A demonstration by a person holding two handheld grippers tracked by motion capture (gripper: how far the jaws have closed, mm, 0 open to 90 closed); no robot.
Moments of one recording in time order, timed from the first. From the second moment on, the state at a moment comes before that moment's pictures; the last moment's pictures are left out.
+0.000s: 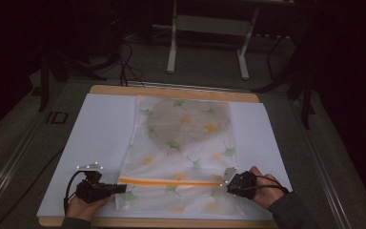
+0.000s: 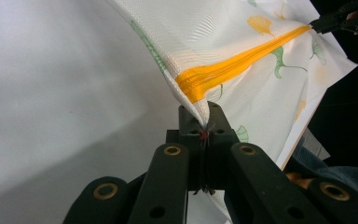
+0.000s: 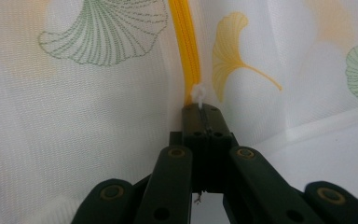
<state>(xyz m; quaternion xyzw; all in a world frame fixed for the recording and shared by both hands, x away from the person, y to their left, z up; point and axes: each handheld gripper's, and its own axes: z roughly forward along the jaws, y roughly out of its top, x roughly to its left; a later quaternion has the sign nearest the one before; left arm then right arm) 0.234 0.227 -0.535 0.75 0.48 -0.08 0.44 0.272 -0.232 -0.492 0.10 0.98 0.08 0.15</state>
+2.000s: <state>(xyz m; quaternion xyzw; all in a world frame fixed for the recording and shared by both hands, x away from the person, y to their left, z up) 0.227 0.247 -0.531 0.76 0.50 0.02 0.42 0.258 -0.306 -0.509 0.30 0.90 0.31 0.11</state>
